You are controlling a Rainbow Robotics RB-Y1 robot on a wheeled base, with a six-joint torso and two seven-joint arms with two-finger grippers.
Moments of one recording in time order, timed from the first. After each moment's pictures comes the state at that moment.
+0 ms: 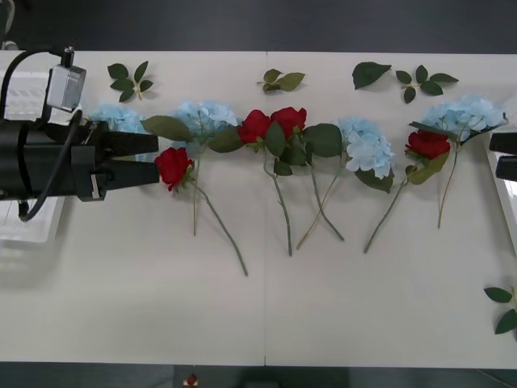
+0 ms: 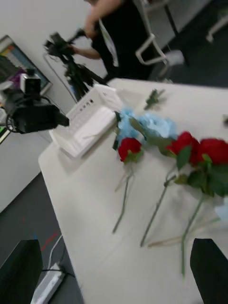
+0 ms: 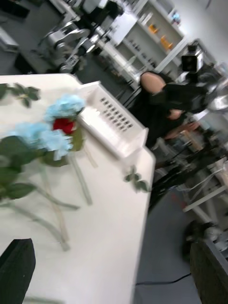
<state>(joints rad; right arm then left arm) 0.27 -1.31 -0.28 -1.93 -2.52 0.98 2.45 -0.33 1.25 -0.42 -1.83 2.60 0.85 -2.67</state>
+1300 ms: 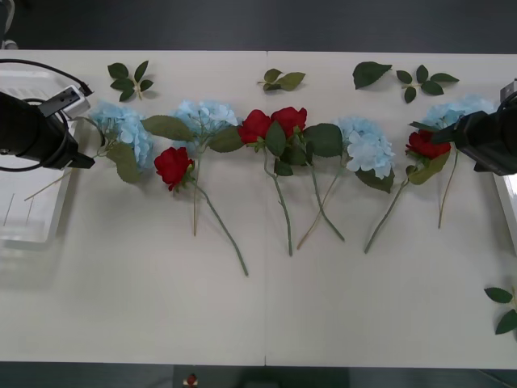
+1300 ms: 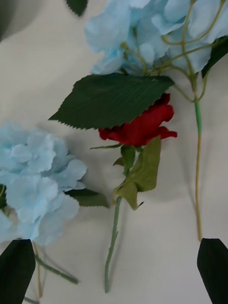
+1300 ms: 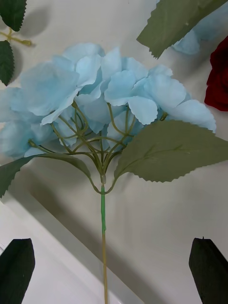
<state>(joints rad) -0.51 -1.16 0.37 -1.59 -1.22 1.05 0.78 -0.66 1.01 -0.42 -1.25 1.23 1.03 -2.33</state>
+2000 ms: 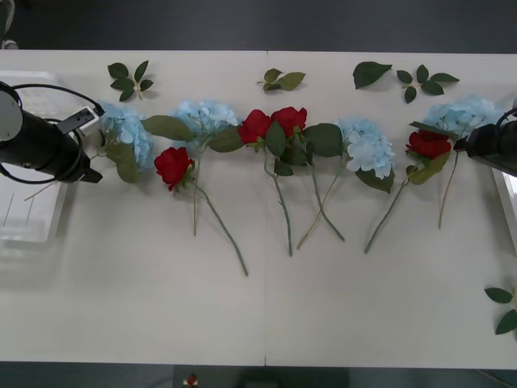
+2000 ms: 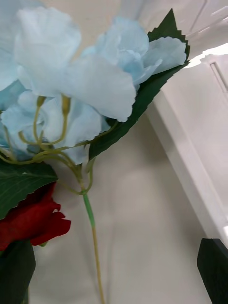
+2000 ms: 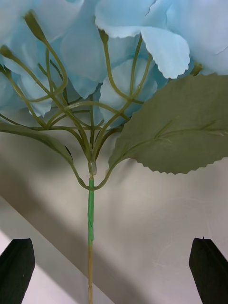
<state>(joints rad) -0.60 -1.04 0.50 -1.28 -0.88 0.92 0.83 -0.73 0.90 -0.51 -1.04 1.16 1.00 -2.33</state>
